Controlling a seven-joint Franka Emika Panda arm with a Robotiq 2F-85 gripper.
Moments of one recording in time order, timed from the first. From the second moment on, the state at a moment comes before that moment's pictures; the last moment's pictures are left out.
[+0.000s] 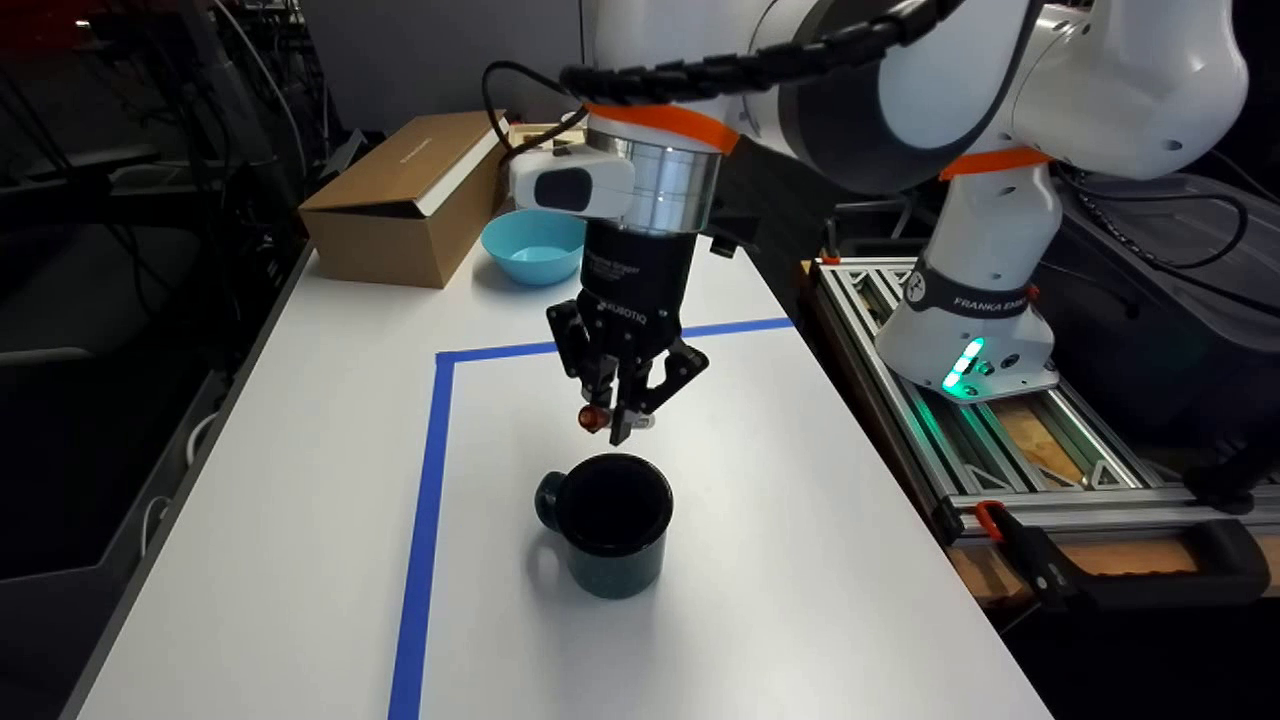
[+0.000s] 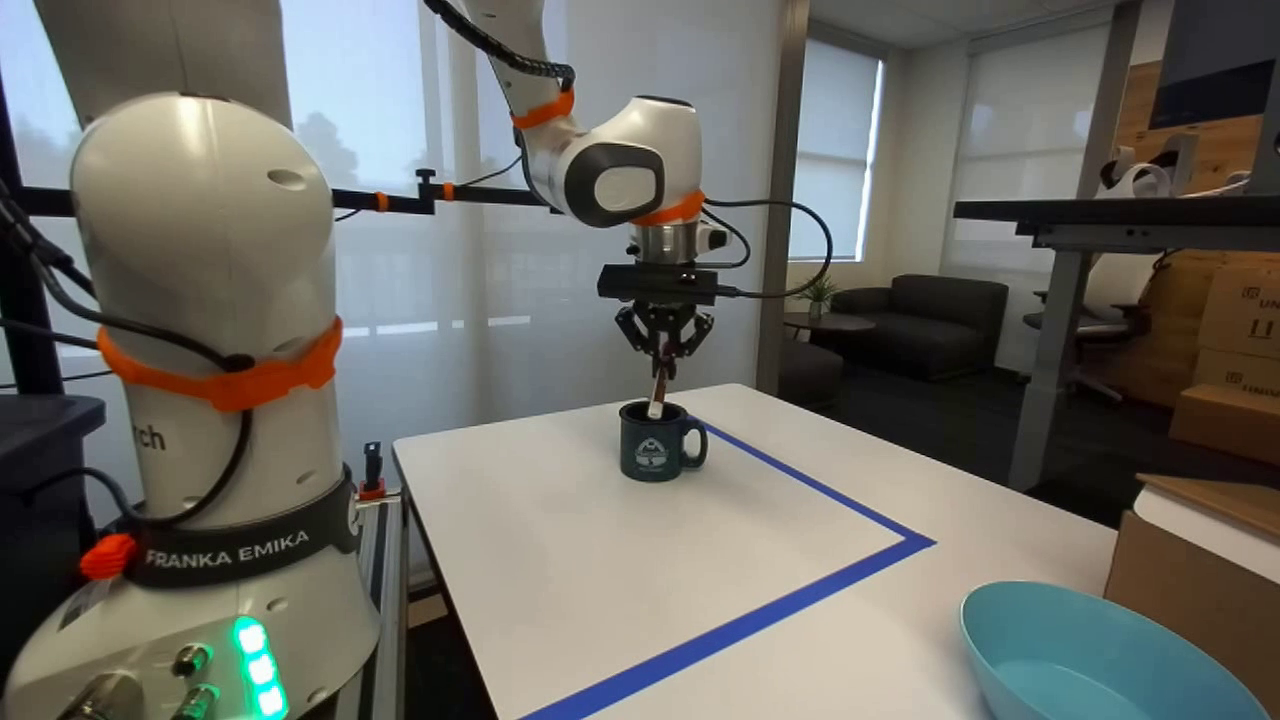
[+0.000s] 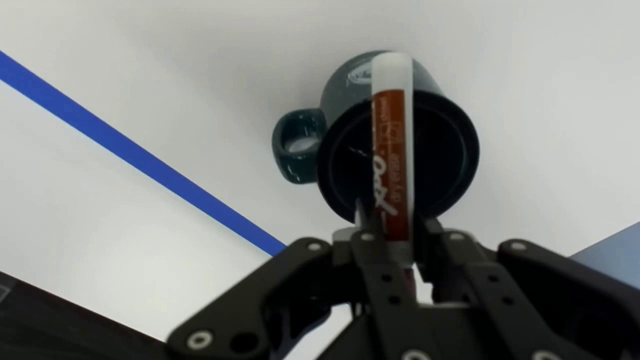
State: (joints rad) arm 0.27 -0.10 0.21 -2.65 0.41 2.79 -0.85
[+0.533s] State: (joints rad) arm 0.23 -0.11 0.11 -2.73 0.34 2.79 -0.68
